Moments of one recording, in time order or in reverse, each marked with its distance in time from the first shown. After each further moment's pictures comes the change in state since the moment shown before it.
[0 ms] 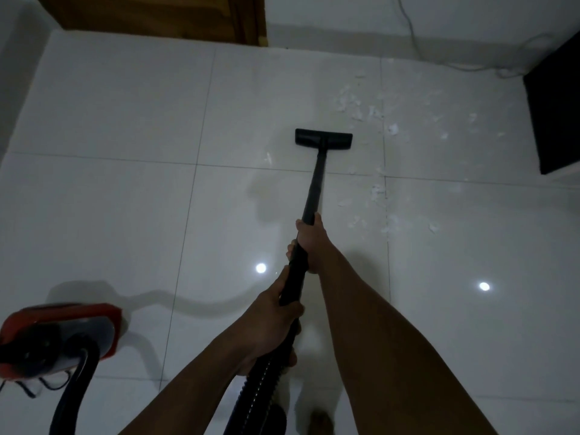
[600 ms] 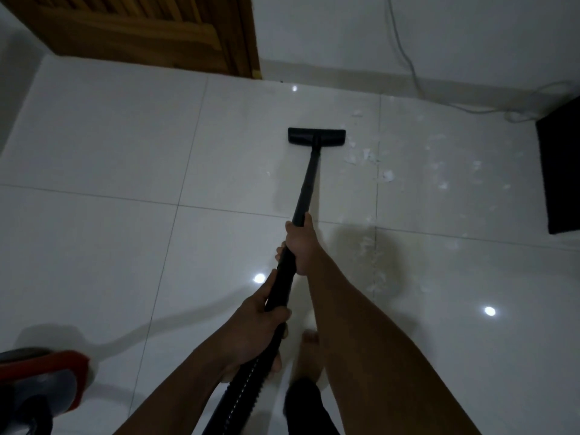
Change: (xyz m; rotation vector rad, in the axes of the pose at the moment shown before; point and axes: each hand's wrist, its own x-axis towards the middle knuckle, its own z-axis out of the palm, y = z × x) left_hand 0.124 0.164 -0.001 -0.102 0.042 -0.042; right_hand 0.094 -0.190 -0.013 -0.085 -0.033 0.013
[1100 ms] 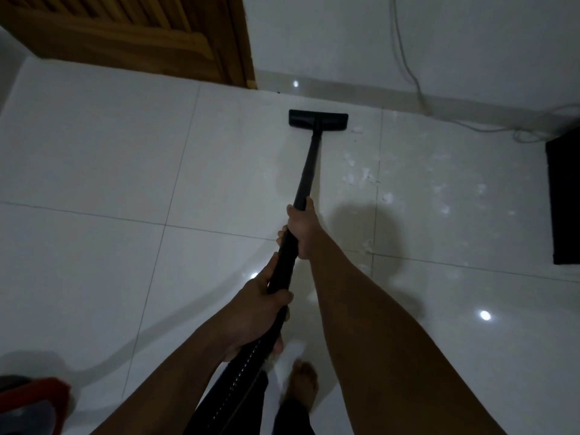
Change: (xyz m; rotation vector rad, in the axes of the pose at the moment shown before) left_hand 0.094 0.110 -0.014 0.075 0.057 0.040; right_hand 0.072 -0.127 0.000 -0.016 -0.029 0.007
